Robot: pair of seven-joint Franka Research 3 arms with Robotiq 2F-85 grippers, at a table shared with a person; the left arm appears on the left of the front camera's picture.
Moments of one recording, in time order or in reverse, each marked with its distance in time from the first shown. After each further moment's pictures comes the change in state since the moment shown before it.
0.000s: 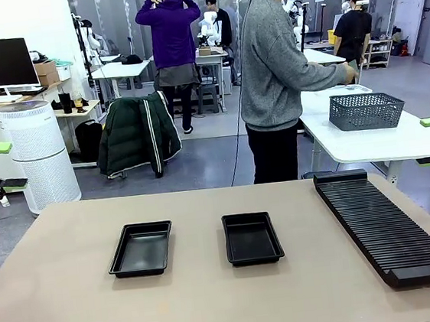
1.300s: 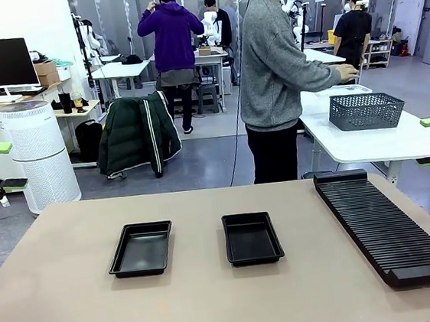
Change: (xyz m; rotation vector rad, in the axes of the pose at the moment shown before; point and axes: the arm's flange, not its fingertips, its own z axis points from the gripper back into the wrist) left arm 0.000 0.000 0.000 0.000 0.000 0.000; right arm 0.000 0.000 0.000 0.000 0.000 0.000
